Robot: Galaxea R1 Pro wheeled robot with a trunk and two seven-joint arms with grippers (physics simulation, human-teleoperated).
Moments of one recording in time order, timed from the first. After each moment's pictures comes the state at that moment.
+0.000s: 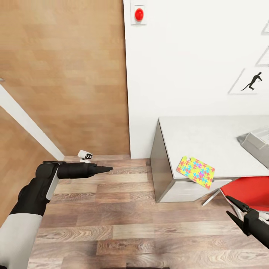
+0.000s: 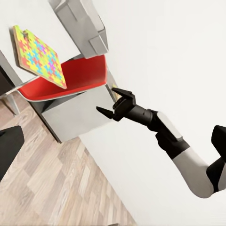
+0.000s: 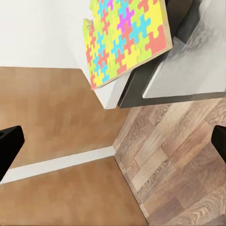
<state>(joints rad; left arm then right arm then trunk) -0.75 0.20 0.01 -1.25 0.13 1.02 -1.57 -0.05 -0.20 -0.68 -1.53 -1.29 0.99 0.22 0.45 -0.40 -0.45</state>
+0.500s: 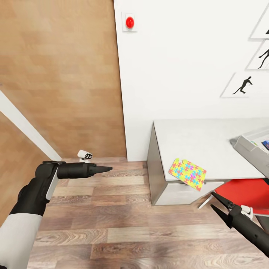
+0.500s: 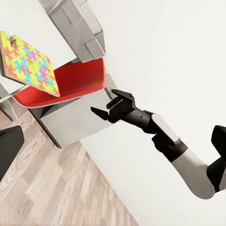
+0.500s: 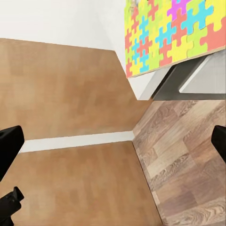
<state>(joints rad) -0.75 0.20 0.01 -1.25 0.13 1.02 -1.57 -0.05 -0.21 -0.51 -1.52 -1.24 0.91 0.38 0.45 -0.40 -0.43</state>
